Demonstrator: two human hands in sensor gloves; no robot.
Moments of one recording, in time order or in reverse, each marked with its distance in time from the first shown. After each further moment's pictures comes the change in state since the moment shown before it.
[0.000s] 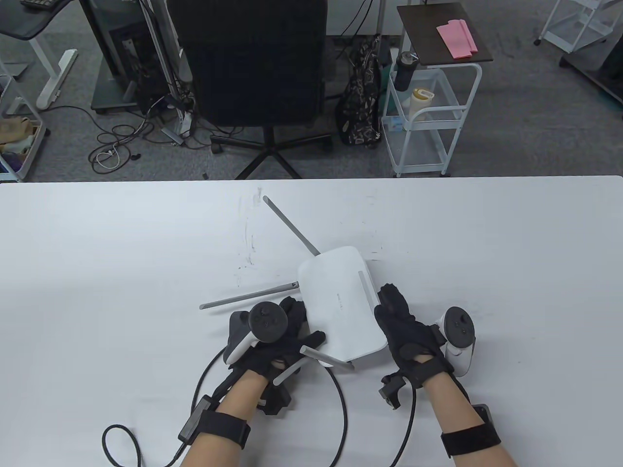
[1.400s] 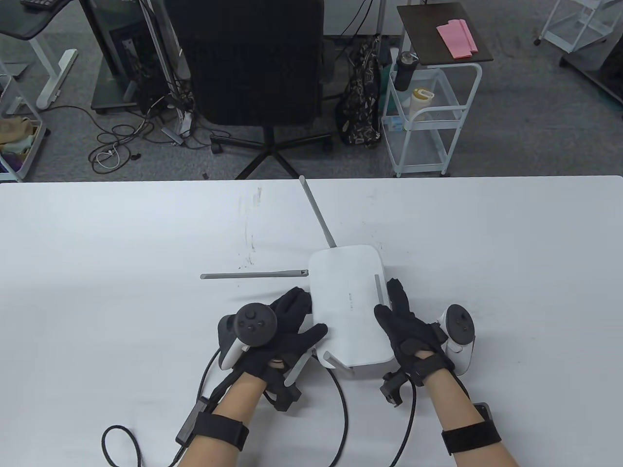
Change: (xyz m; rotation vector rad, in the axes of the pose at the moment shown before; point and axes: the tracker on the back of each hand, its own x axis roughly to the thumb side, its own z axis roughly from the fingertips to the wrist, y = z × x) left_hand 0.013 0.012 0.010 0.153 -0.154 0.161; right_hand -0.004 -0.003 -0.002 -0.010 0.044 -0.065
